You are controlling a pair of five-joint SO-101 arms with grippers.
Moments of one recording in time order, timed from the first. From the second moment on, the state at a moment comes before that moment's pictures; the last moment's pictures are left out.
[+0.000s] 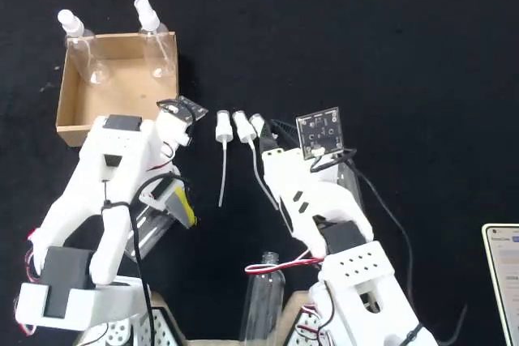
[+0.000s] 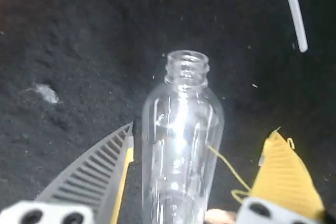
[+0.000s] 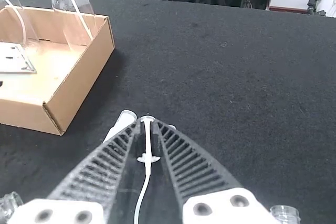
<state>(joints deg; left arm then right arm) 0.4 -9.6 35.8 72.5 -31.7 -17.7 -60.9 83.9 7.8 -0.9</state>
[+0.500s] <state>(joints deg) 0.4 -9.5 41.9 63.8 -39.1 -17.7 -60.9 83.9 7.8 -0.9</state>
